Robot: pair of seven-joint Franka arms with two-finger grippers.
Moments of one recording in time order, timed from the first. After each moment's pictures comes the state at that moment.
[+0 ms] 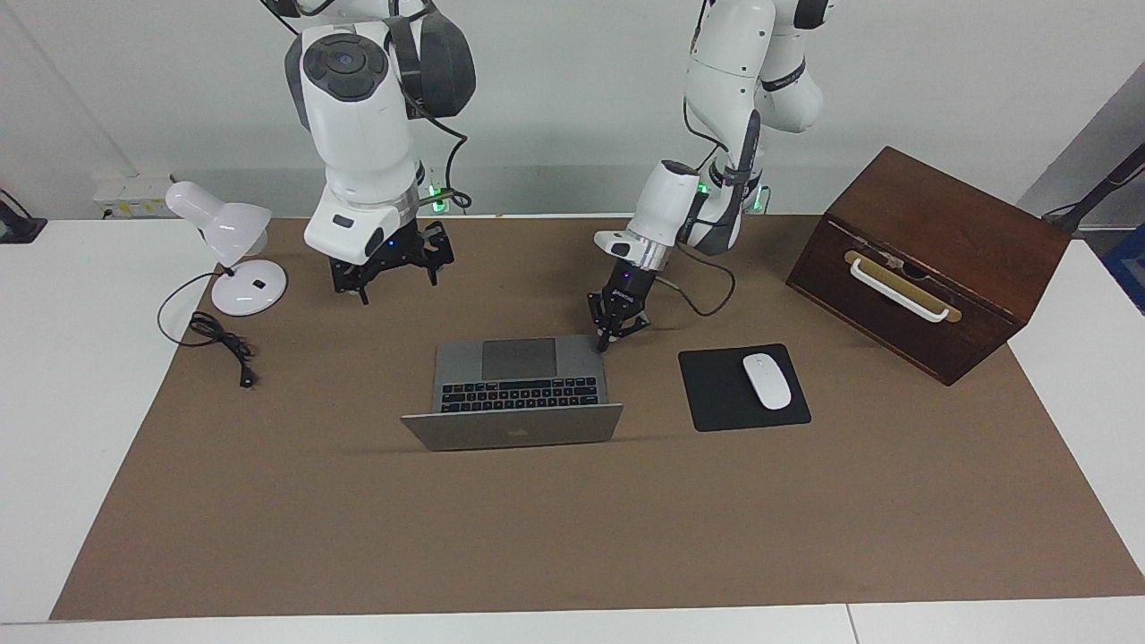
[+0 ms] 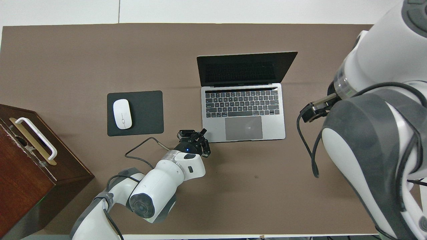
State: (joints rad) left arm -0.70 0.21 -0.03 -2.52 -0.10 3.50 0.10; right arm 0.22 0.09 0.06 -1.51 -0.09 1.43 -0.03
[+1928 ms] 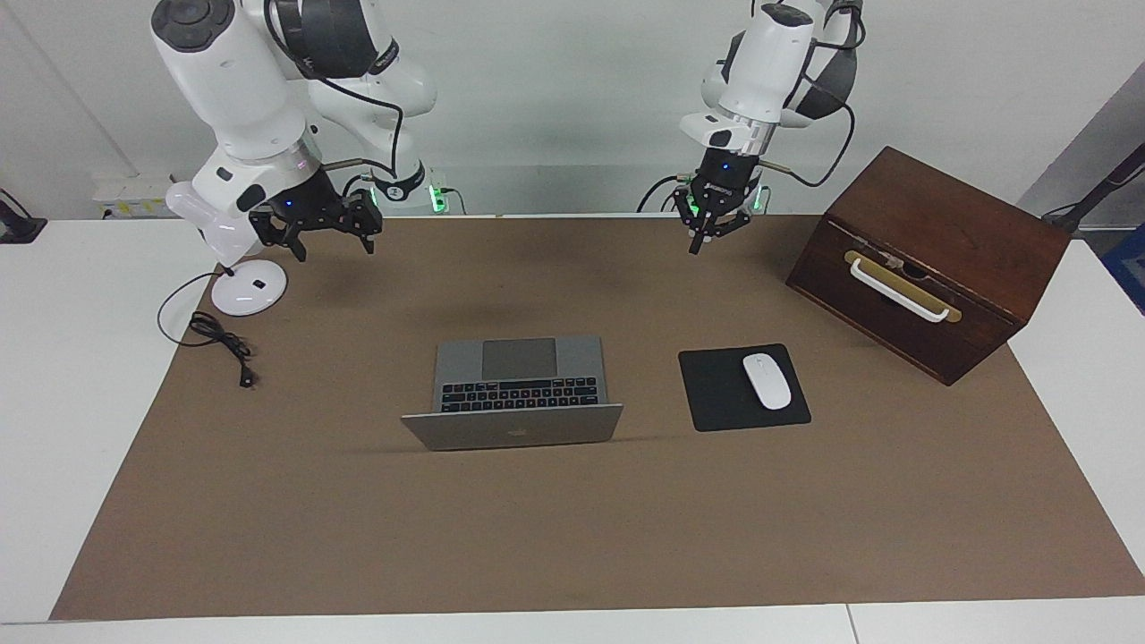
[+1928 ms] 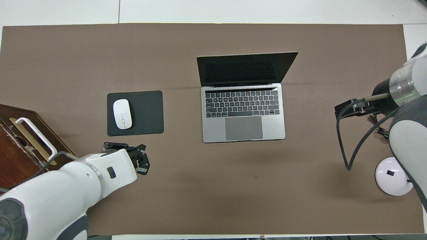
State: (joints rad) left arm -0.45 -0.48 -0.02 -2.42 -0.10 2.28 0.10; right arm 0.09 -0.02 0.00 -1.68 0.03 1.57 -0.01
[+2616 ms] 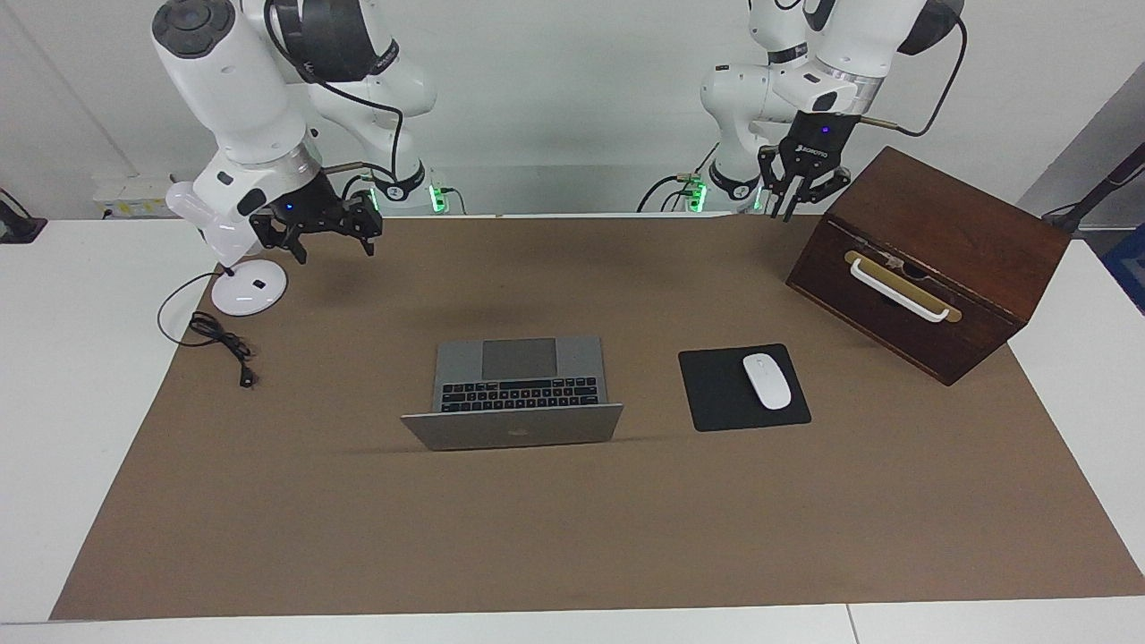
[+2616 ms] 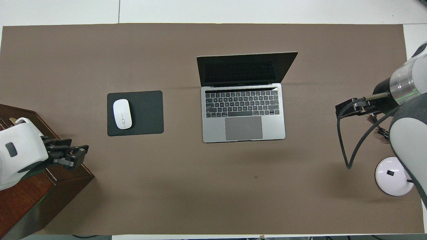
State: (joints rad) left arm -0.17 -0.47 -0.01 -2.17 -0.10 1.88 0.24; right arm 0.08 -0.02 0.00 -1.68 0.03 1.57 0.00
